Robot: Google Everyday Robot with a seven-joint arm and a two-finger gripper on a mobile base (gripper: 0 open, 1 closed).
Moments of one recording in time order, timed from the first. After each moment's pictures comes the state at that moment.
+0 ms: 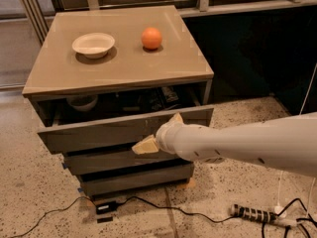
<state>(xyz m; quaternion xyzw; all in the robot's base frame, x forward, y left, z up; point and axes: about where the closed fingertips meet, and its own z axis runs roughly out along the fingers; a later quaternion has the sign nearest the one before) 0.598 0.005 0.653 -0.34 0.84 0.08 0.43</state>
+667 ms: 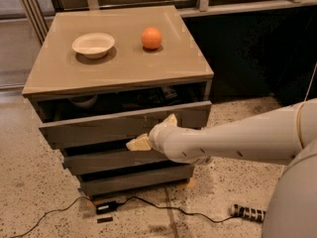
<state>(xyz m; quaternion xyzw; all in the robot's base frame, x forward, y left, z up) 0.621 0.021 0.634 -0.30 0.84 0.09 0.45</state>
